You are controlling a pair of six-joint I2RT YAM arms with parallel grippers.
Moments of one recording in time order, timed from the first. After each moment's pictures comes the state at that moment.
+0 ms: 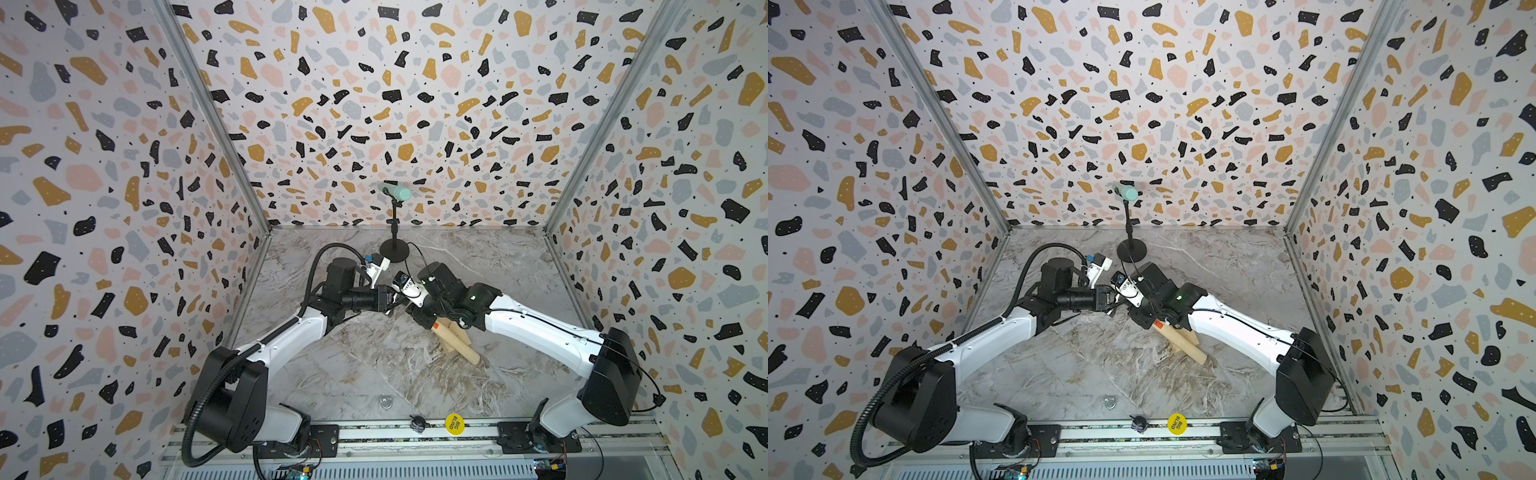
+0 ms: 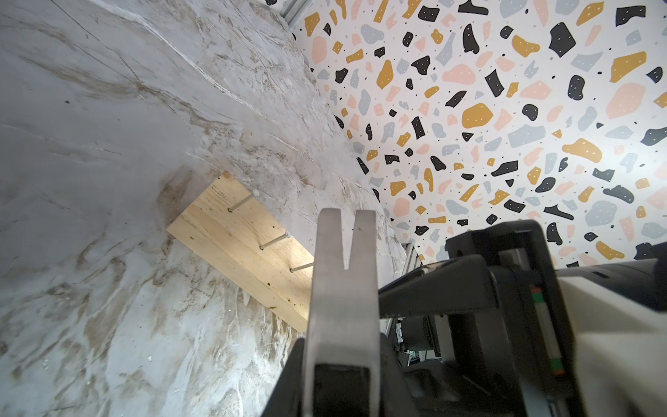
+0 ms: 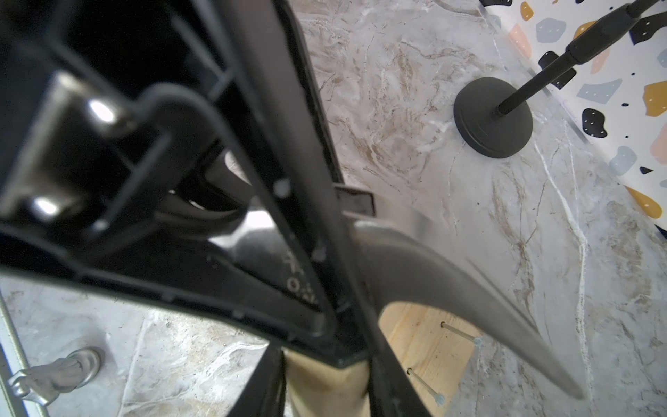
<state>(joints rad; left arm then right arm) -0.41 1.40 0.85 0.04 0.85 -0.51 0.89 1.54 1.28 -0.57 -0.01 -0.20</state>
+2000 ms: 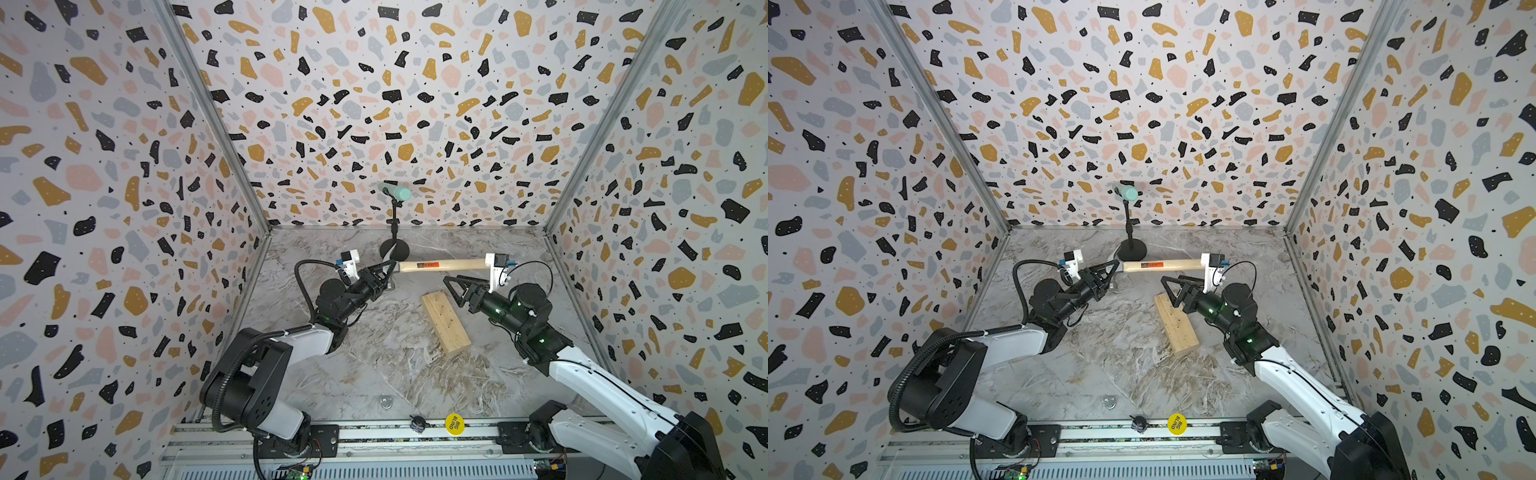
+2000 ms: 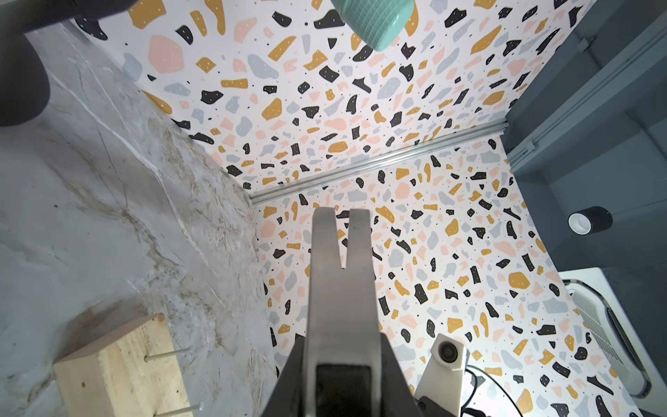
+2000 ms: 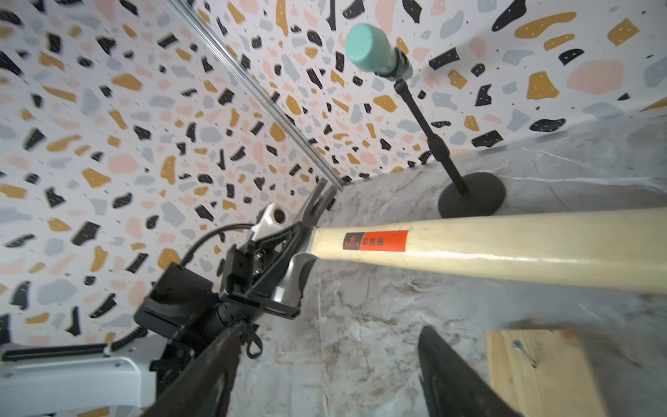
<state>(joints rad) -0.42 1.51 0.59 1.08 0.41 -1.39 0.52 1.00 0.59 0.41 -0.34 0.74</state>
